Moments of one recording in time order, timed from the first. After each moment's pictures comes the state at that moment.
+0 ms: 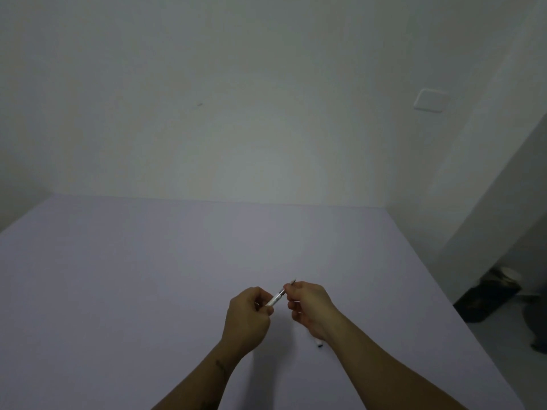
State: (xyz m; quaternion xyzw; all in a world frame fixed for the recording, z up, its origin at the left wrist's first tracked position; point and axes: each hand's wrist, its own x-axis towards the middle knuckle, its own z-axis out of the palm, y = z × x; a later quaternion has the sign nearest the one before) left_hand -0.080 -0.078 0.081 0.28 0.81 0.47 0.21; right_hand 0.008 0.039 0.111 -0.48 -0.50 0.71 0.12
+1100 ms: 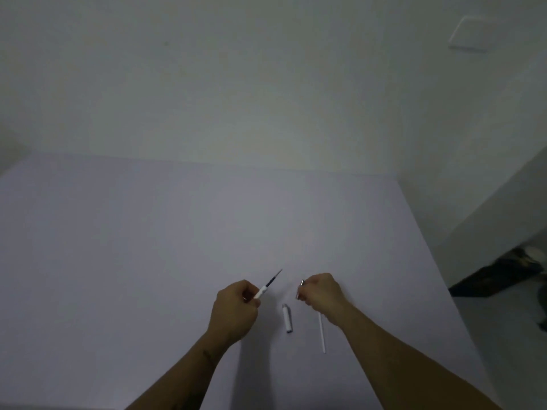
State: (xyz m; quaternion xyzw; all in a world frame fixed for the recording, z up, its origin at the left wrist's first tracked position) left_hand -0.050 -0.018 0.047 0.21 0.87 0.38 0.25; right_hand 0.054 0.157 0.039 -0.51 -0.70 0.50 -0.02
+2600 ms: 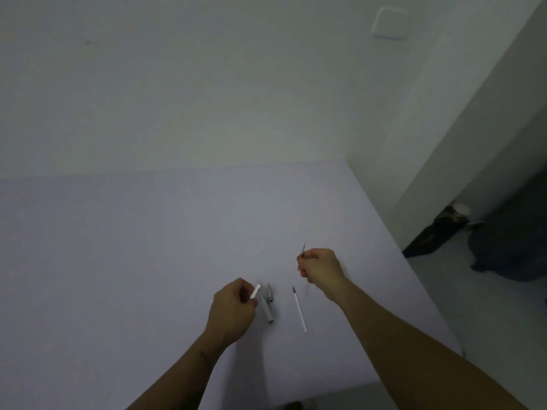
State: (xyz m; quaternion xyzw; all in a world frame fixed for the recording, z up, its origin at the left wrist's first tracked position) left_hand -0.038 -0.002 0.043 0.30 0.82 0.37 0.30; right_hand 0.087 0.170 0.072 -0.56 -0.61 0.54 0.14
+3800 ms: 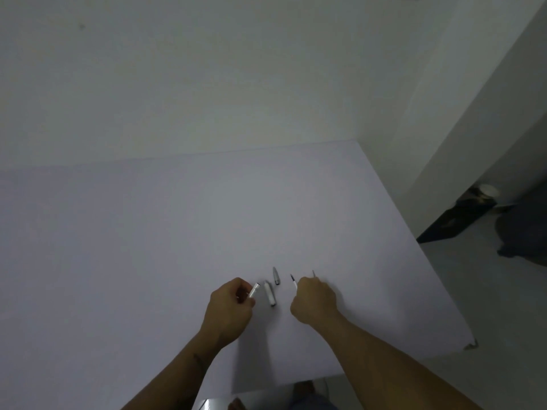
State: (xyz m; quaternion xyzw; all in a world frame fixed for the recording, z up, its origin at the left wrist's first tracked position) left_hand -0.023 -0.023 0.042 0.28 0.84 0.34 0.30; right_hand 0.106 0.116 0.011 -0.49 -0.83 0.21 -0.14
